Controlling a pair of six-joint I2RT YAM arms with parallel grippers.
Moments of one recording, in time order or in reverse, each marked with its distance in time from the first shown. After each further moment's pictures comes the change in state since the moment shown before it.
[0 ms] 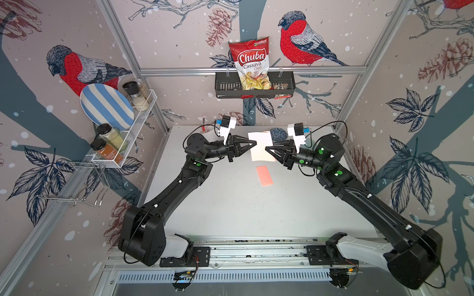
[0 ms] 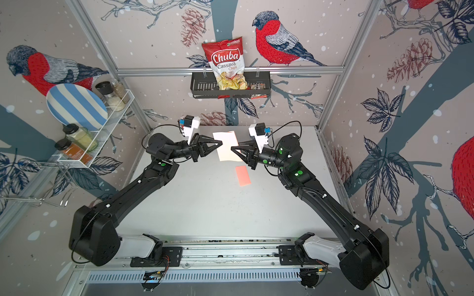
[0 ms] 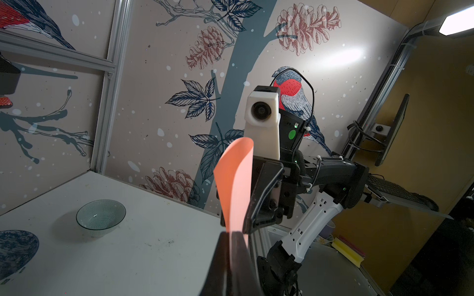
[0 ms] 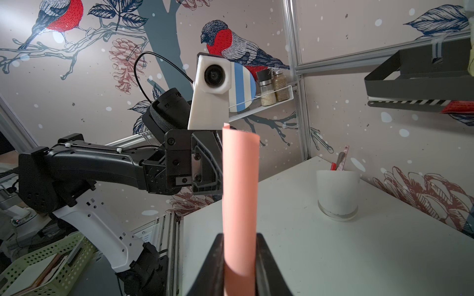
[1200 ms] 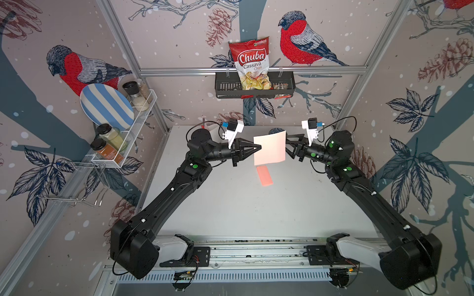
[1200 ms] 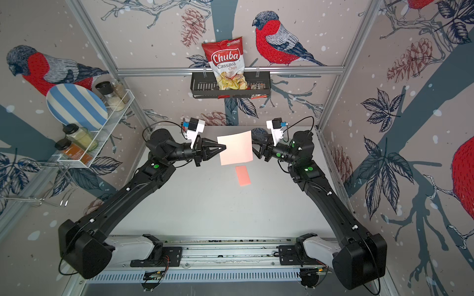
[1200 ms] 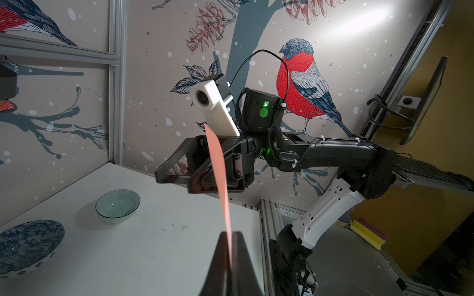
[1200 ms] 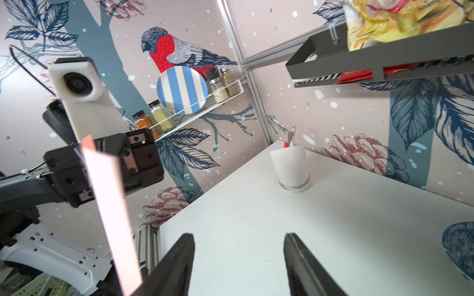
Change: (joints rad) left arm -0.085 -0.091 0.104 -0.478 -0.108 0.346; right arm -0.225 -0.003 -0.018 -0.079 -0.067 0.055
